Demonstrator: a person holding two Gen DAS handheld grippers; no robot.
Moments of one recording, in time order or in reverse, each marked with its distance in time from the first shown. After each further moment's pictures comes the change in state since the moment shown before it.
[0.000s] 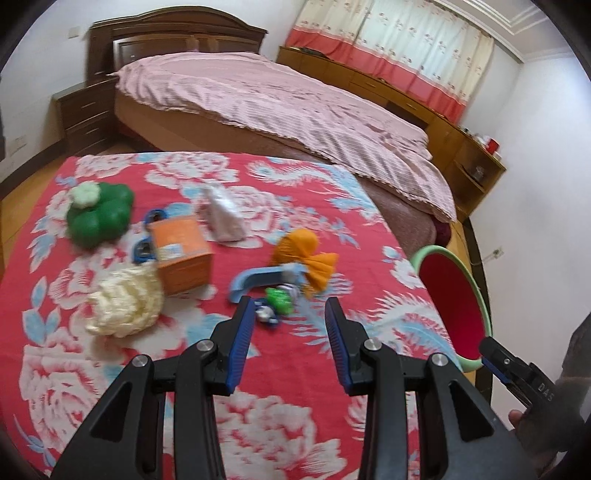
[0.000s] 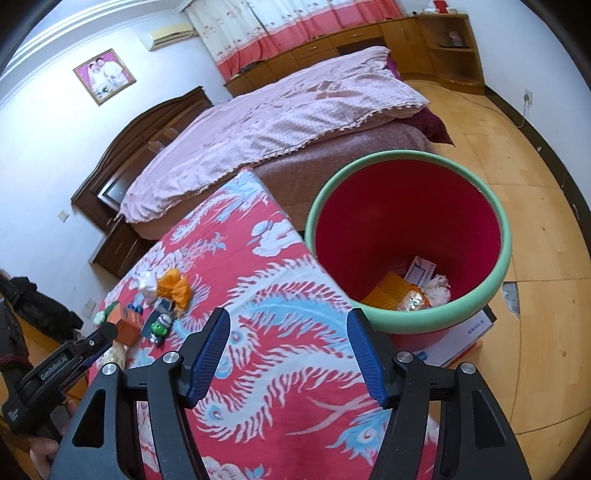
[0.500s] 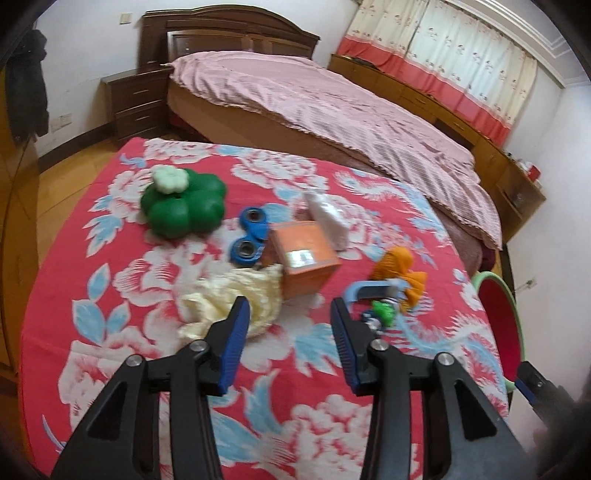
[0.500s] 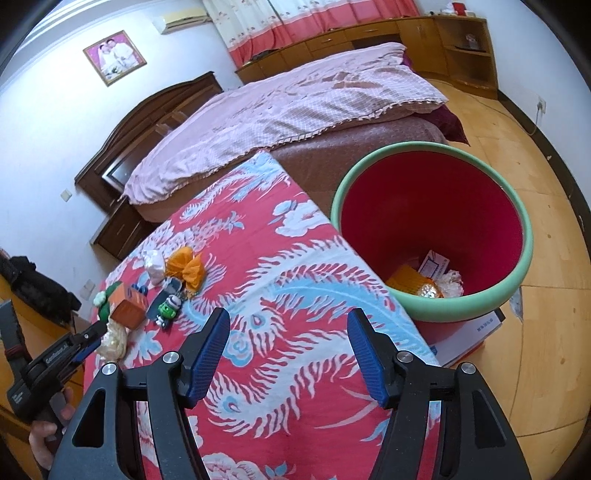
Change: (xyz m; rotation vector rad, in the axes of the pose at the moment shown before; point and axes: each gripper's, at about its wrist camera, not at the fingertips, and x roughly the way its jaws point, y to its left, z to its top) left arm -0.003 0.072 0.000 -0.109 -0.027 0.146; right arm 0.016 0.026 -0.011 -0.053 0.040 -0.001
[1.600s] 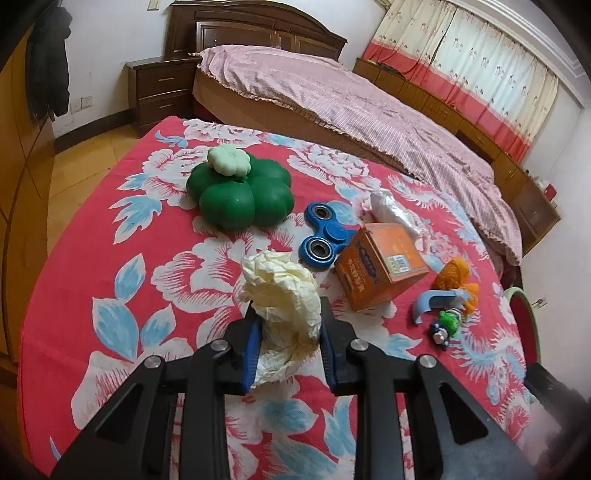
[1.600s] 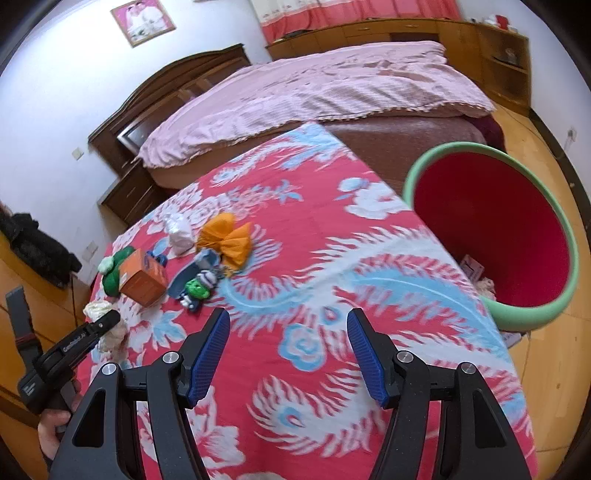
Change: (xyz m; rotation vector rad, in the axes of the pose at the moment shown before) left arm 0.020 0.054 -0.003 -0.075 -0.005 0.026; right arm 0.041 0.063 -0.005 -0.133 0.081 0.019
